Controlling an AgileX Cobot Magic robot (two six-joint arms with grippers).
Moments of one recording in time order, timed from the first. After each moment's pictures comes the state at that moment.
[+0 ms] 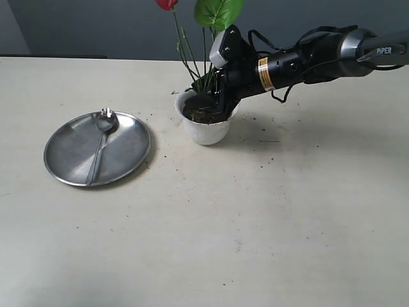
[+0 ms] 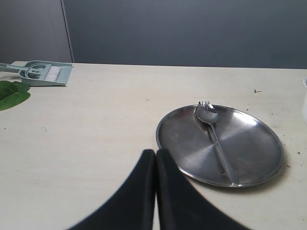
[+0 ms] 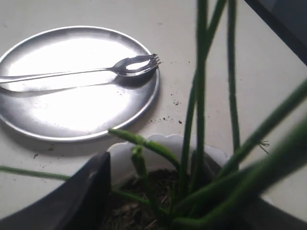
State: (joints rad) left arm 0.14 0.01 -0.01 0.02 0.29 -0.07; right arm 0.42 2.26 -1.55 -1.71 -0.87 1.06
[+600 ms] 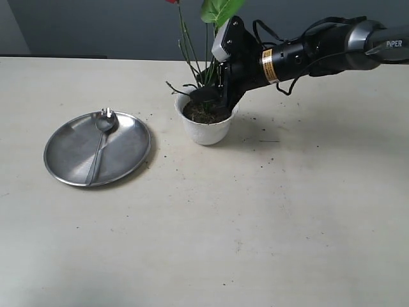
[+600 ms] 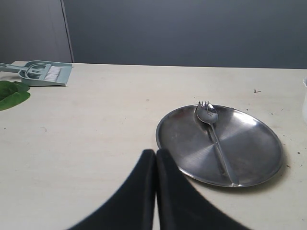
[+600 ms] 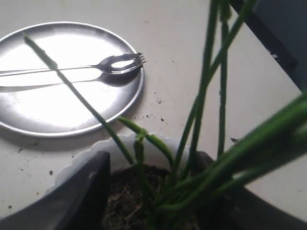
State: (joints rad) left arm 0.14 0.01 -0.01 0.02 0.29 -0.07; right arm 0.41 2.23 -1.54 -1.74 -0.83 1.06
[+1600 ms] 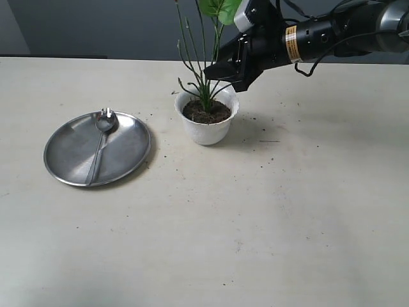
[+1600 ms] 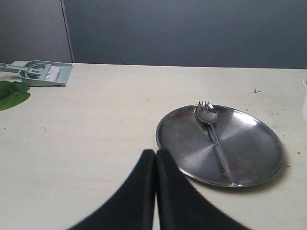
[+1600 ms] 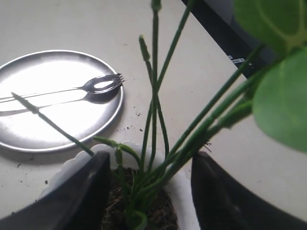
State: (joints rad) left arm 0.14 0.01 -0.01 0.02 0.29 -0.07; right arm 0.34 2.15 -1.54 -1.75 -0.88 1.15
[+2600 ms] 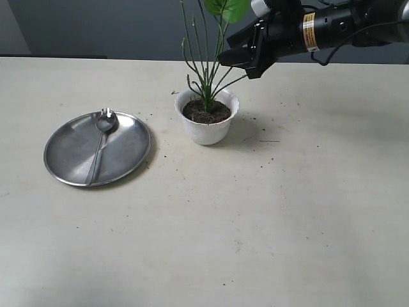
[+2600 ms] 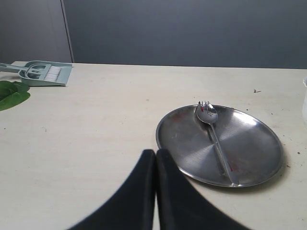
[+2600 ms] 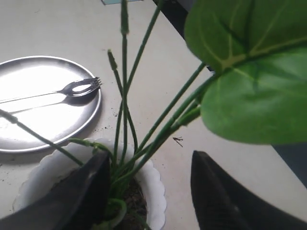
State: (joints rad) left arm 0.14 0.01 -0.01 0.02 0.29 -0.07; right arm 0.29 2.11 -1.54 -1.75 -0.88 1.16
